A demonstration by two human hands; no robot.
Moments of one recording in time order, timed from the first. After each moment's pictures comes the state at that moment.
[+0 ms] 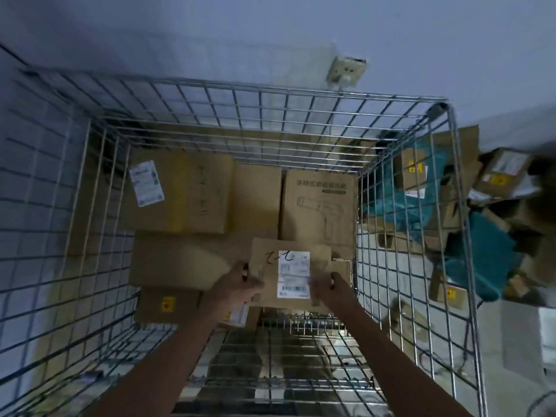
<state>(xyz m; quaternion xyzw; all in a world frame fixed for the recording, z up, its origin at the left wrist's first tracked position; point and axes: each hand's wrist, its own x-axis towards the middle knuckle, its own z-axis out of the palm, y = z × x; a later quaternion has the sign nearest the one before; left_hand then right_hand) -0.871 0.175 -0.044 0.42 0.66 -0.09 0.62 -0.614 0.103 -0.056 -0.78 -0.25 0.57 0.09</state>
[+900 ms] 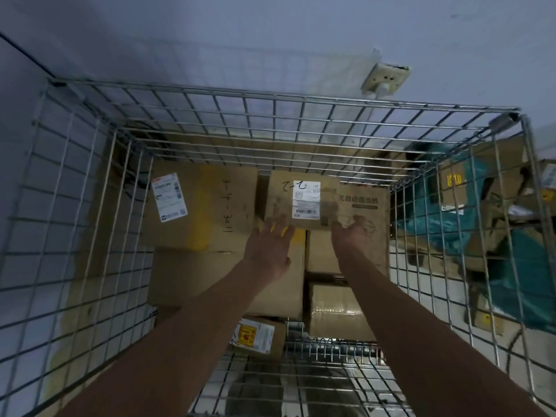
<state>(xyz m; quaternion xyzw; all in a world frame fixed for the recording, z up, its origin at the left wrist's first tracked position) -0.855 0.289 -0.064 0.82 0.48 -0.24 0.20 -0.671 0.283 -0.088 -0.87 -0.17 0.40 0.22</state>
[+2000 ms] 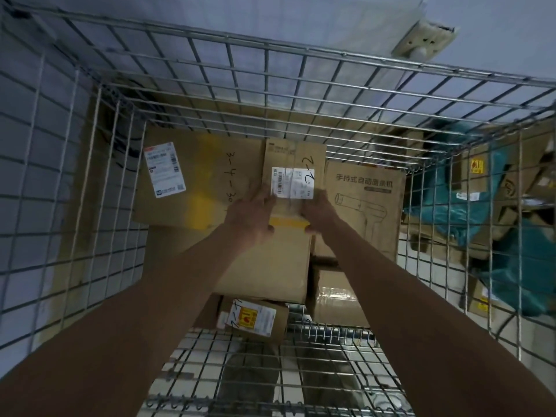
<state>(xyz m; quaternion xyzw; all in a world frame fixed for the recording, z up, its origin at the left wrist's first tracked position) -0.901 0.338 -0.097 0.77 0.50 -0.29 0.26 -0.728 0.325 -0.127 -0.77 -0.29 0.56 0.07</state>
